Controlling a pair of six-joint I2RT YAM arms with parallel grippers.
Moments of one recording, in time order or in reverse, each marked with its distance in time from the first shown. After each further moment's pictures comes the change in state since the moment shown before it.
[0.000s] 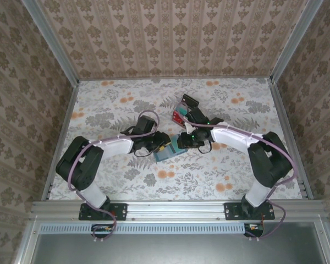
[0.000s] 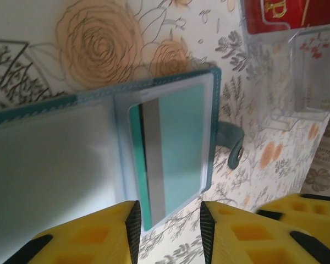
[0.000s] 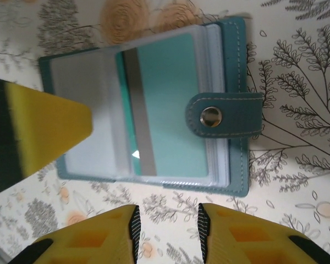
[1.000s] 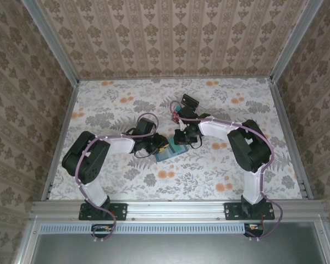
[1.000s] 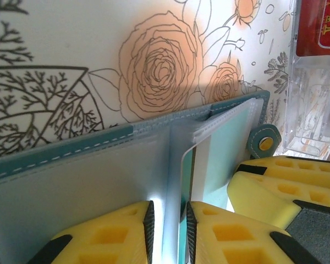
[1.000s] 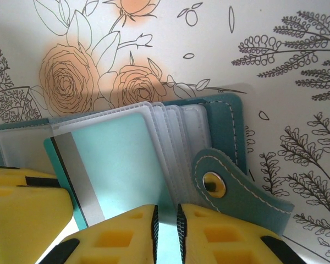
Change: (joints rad) left arm 0.030 0.086 -0.022 0.063 0.020 -0.028; right arm 0.004 0.240 0.169 0.017 0.043 0.040
